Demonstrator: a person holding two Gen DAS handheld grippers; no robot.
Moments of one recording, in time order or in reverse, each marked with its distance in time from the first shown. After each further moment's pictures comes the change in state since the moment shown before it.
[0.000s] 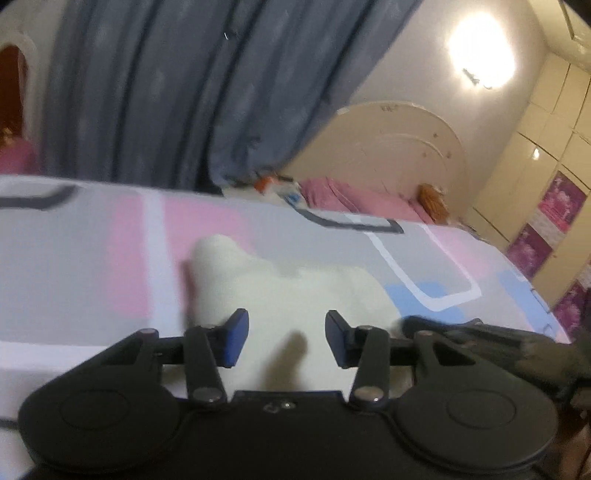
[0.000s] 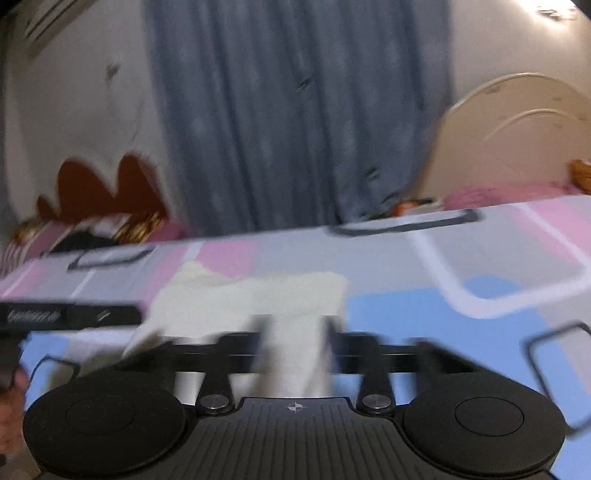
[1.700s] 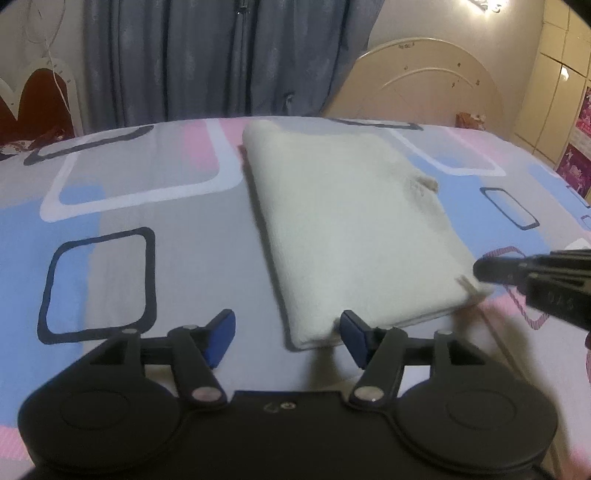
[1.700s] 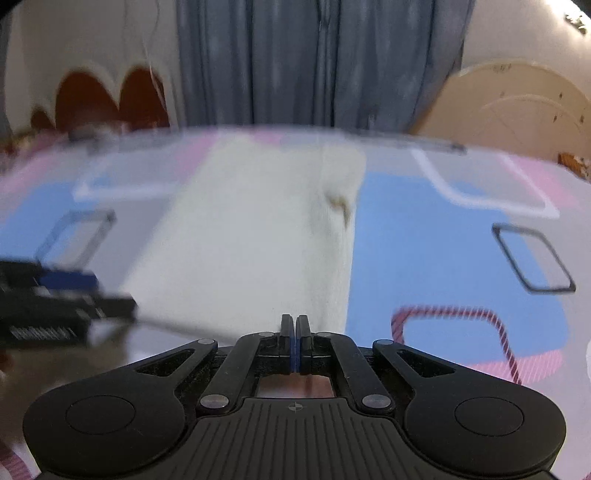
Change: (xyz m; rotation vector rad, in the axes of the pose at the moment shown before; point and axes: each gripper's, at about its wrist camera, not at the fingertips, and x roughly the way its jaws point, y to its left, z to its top) left arm -0.099 -0.032 -0.130 0.151 0.102 0.259; right arm -0.080 0.064 -0.086 -0.064 0.128 -0.147
